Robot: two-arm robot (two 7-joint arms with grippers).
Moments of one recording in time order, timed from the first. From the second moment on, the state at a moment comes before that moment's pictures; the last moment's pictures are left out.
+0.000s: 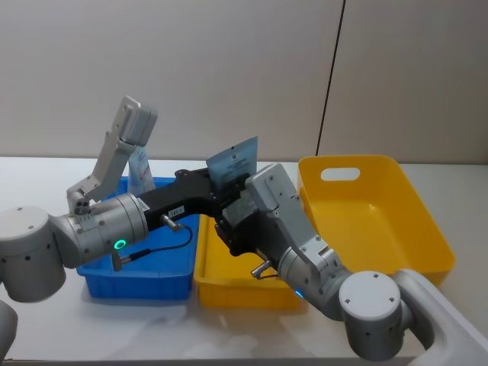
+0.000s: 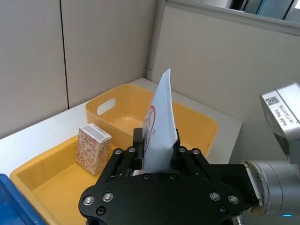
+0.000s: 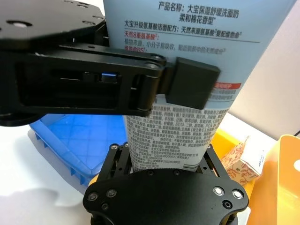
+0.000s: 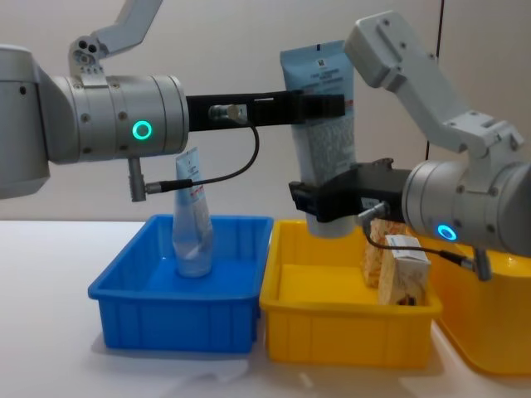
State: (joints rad) left arm -0.65 0.23 0.47 -1.28 -0.56 0.24 -0.68; right arm 0.45 0.21 -0.52 -1.40 0.07 0.21 0.17
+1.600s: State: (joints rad) left arm -0.65 0.24 0.47 -1.28 -0.56 0.24 -0.68; right arm 0.40 0.19 -0.28 -1.46 0.05 0.24 -0.11
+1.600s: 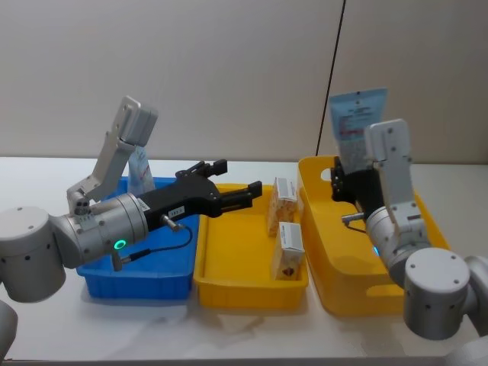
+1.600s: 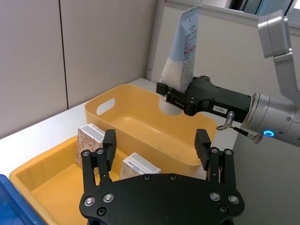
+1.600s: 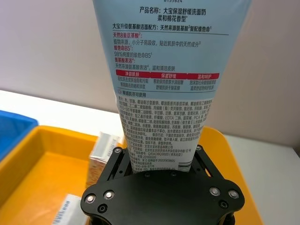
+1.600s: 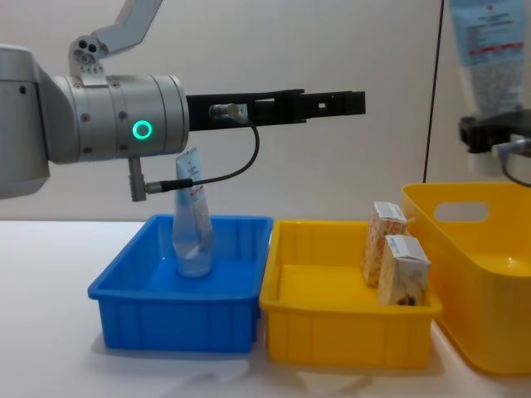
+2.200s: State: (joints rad) left arm -0.65 0.23 0.47 -1.28 -0.56 0.24 -0.68; right arm 0.38 0.15 -0.18 -1.49 0.10 0.45 -0.18
